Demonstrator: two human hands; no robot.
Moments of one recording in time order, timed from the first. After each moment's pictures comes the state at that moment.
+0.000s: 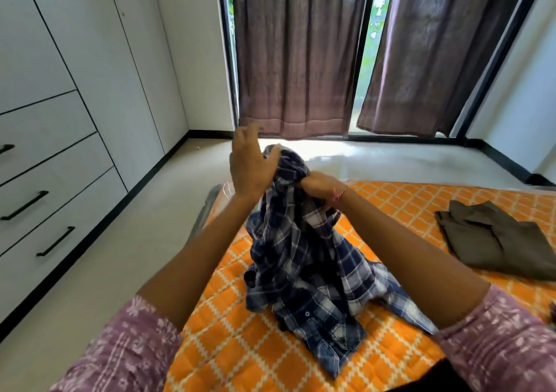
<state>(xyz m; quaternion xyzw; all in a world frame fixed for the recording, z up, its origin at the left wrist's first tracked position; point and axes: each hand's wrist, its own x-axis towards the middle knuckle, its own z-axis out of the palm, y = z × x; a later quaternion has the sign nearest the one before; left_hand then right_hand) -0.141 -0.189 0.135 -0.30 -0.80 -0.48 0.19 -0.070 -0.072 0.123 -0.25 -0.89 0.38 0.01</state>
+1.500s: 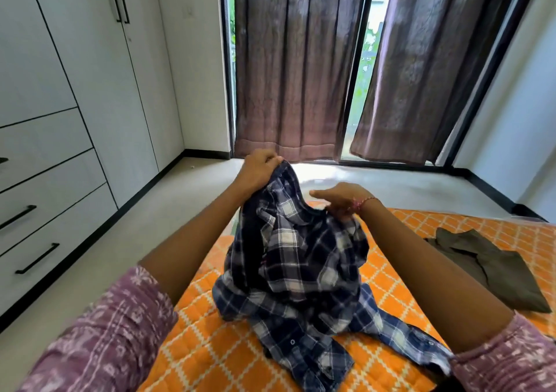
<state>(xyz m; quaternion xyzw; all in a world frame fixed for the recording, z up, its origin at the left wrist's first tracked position) -0.170 -0.165 0.168 -0.40 -0.80 -0.46 0.02 -0.040 -0.022 0.158 -0.35 -0.89 0.31 0.00</state>
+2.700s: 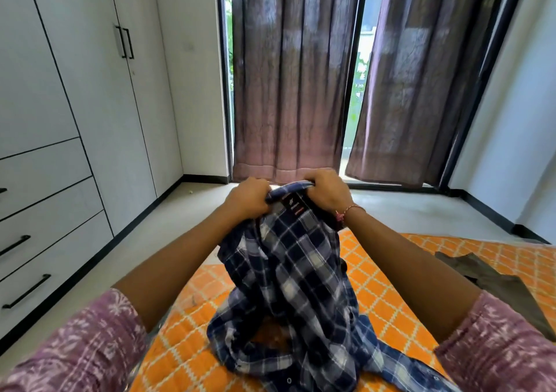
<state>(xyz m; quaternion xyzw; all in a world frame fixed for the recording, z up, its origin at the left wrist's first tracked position) -0.173 -0.170 0.185 -0.46 -0.87 -0.14 0.09 -0.068 -0.018 0.189 -0.17 -0.93 0.15 0.28</state>
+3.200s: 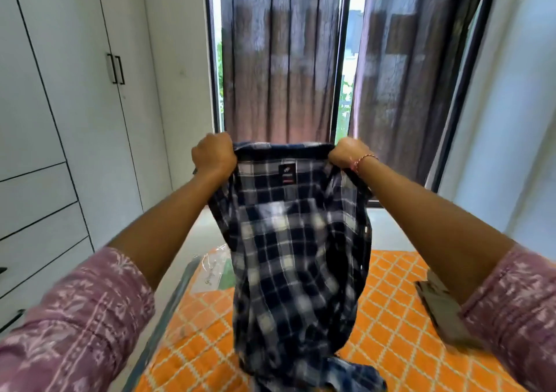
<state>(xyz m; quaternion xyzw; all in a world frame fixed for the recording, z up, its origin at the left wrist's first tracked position) -0.204 -0.165 0.289 -0.23 -0.90 -0.25 0.27 -0.060 0.018 0.306 -0.35 -0.88 0.08 0.31</state>
